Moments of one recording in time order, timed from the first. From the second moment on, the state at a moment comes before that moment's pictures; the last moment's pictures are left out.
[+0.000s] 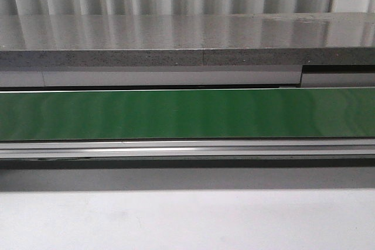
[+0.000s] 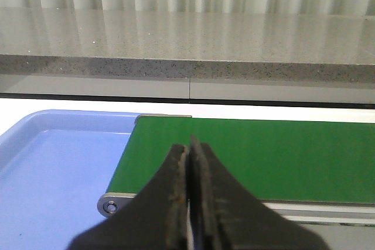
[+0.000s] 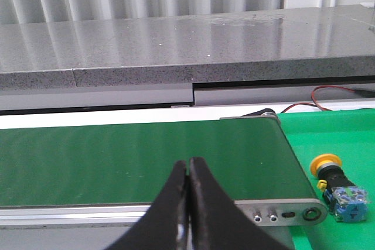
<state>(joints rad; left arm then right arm) 0.00 -0.01 0.00 0.08 0.15 -0.09 -0.02 -0.01 0.03 -0.10 0.06 0.18</state>
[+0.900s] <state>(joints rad) 0.00 -0.01 0.00 0.08 0.15 -0.09 -0.02 -0.01 0.03 -0.10 0.07 0.18</state>
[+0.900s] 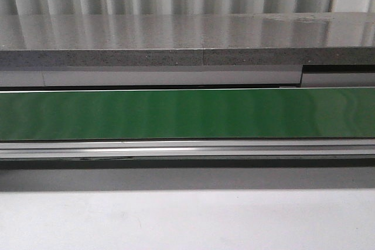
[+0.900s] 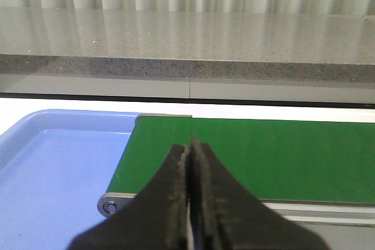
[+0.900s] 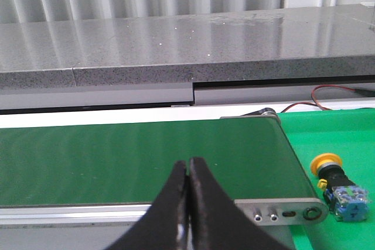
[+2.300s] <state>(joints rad) 0.00 -0.01 0.00 0.08 0.15 -0.09 -0.04 1.05 -0.90 -0.12 0.65 0.18</state>
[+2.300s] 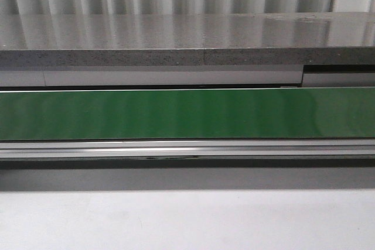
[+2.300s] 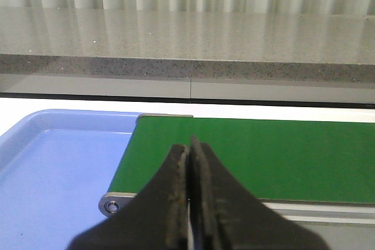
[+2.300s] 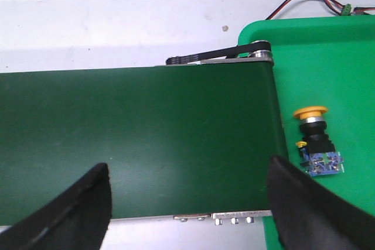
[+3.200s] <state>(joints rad) 0.00 -0.01 0.00 0.08 0.15 -0.09 -0.45 1.44 -1.12 -0.11 0.79 0.18</state>
